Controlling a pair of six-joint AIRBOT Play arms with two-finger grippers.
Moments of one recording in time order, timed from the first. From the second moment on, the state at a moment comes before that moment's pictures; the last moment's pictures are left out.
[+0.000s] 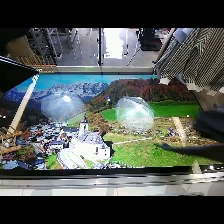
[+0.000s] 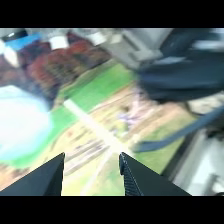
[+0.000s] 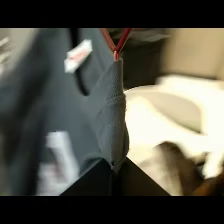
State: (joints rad) left arm 0.27 -1.12 1.86 0.45 -1.54 -1.10; right arm -0.68 -1.03 1.93 -2.30 1.28 2.09
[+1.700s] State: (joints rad) left arm 0.28 -1.14 1.86 0.58 -1.55 -1.10; right arm -1.39 -1.24 2.08 -1.73 0.70 1.95
